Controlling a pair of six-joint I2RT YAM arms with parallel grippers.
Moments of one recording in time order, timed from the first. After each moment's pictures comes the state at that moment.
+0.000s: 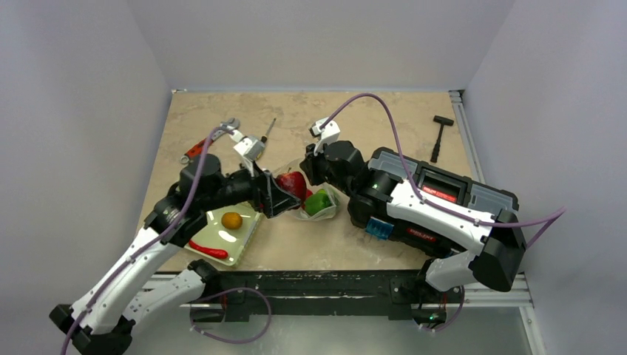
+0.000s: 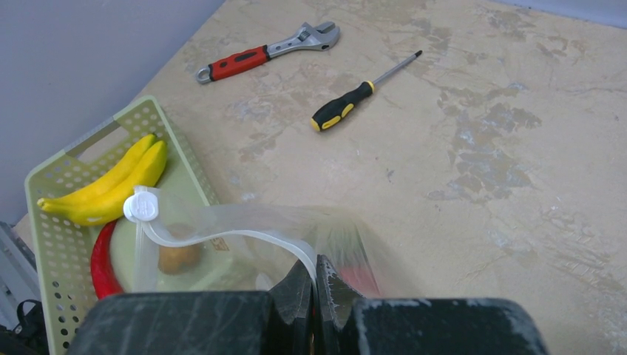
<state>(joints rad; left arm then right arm) -0.58 0.74 0.94 -0.41 0.48 -0.46 0.95 1.39 1.15 -0.12 0.24 0.33</state>
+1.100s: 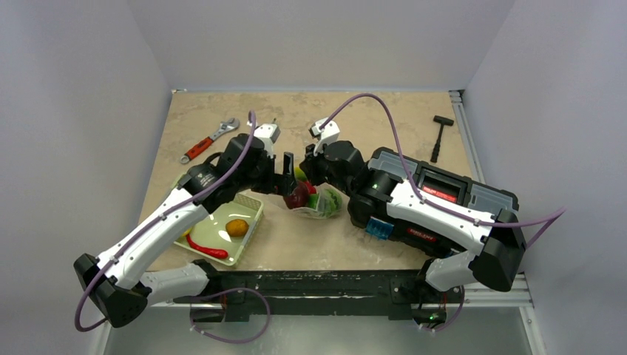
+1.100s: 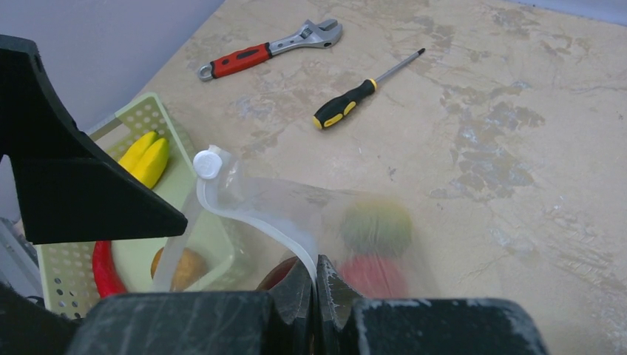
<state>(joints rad) -0.69 1.12 1.17 -0.76 -0.07 -0.45 0.95 1.39 1.15 -0.13 0.24 0.33</state>
